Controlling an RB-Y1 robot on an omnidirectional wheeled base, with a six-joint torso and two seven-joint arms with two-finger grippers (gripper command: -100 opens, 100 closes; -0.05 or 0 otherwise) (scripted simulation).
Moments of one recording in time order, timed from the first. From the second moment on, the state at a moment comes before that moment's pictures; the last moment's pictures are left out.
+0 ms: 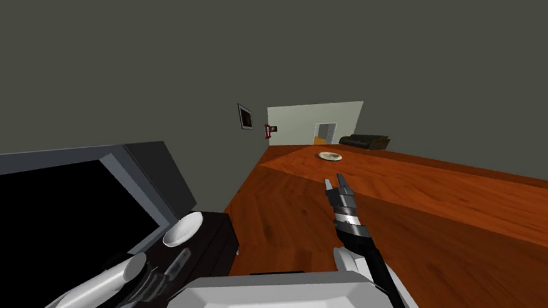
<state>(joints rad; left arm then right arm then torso) 0.18 0.81 0.09 -1.02 0.98 0.97 0.90 0.52 0.04 -0.02 -2.21 0.02 -0.47 -0.12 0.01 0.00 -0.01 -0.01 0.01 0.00</state>
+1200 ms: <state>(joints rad) 0.27 0.90 0.11 -1.02 1.08 0.91 1.01 0.52 0.04 -0.02 -2.21 0.02 -0.47 -0.12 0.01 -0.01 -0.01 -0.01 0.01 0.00</state>
